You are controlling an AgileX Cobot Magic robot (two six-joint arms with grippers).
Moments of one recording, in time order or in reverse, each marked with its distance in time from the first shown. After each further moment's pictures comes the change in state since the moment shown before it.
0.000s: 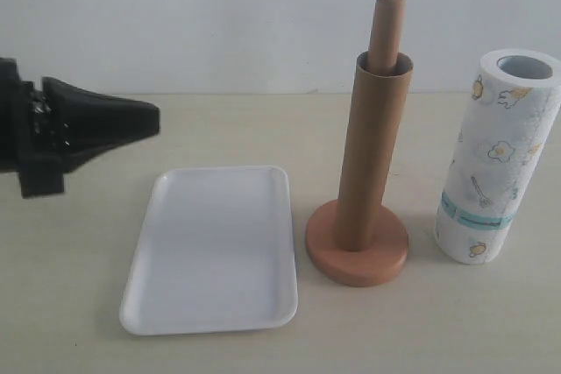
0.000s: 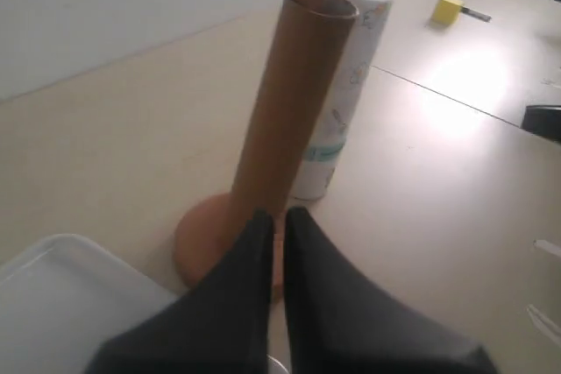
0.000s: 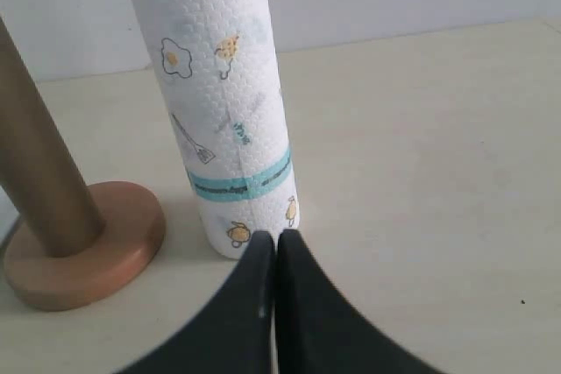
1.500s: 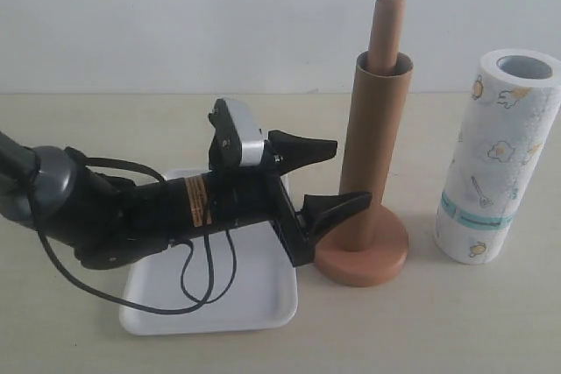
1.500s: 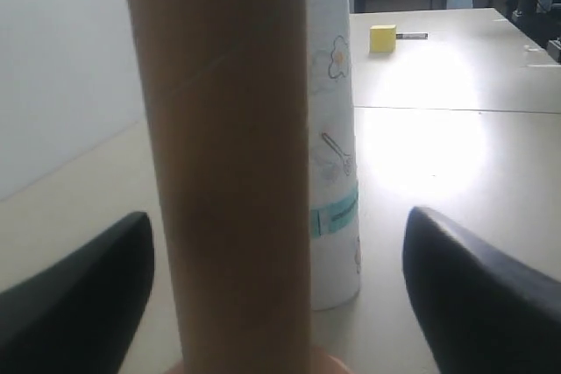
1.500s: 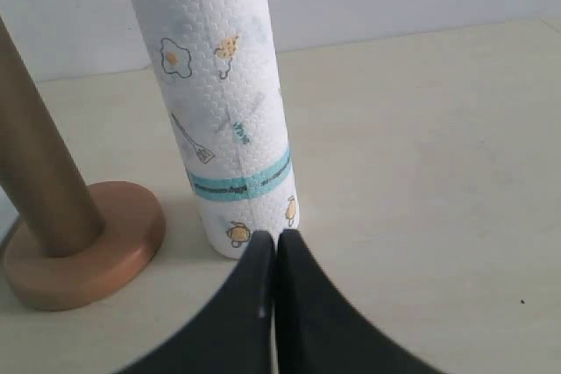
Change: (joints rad) left arm -0.425 0.883 -0.295 -0.735 -0.309 1.054; right arm 0.000 0.000 0.000 0.000 0.000 0.000
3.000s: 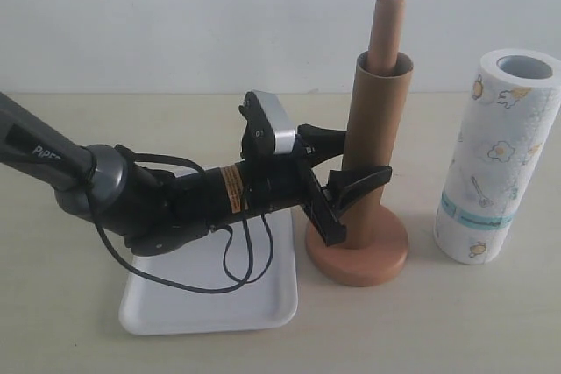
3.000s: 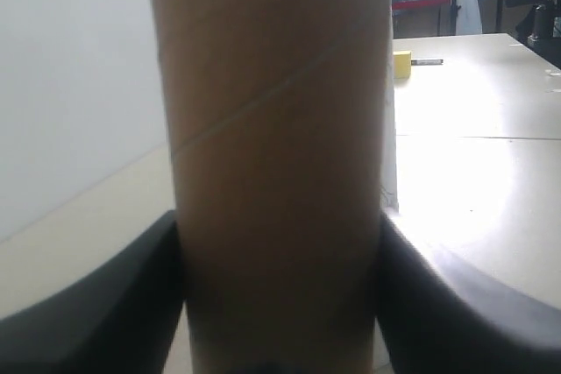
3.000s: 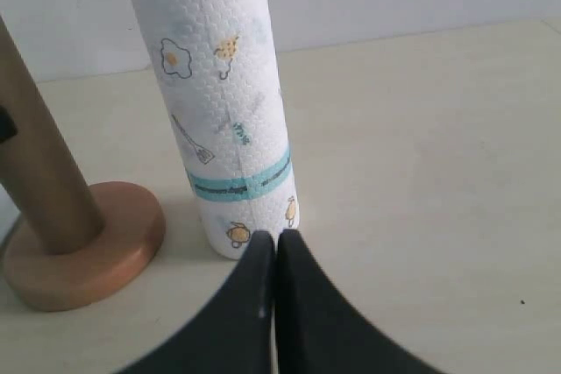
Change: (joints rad) left arm -0.042 0.110 -0.167 -0.049 -0.002 -0.006; right arm 0.000 0.000 0.000 0.000 0.000 0.000
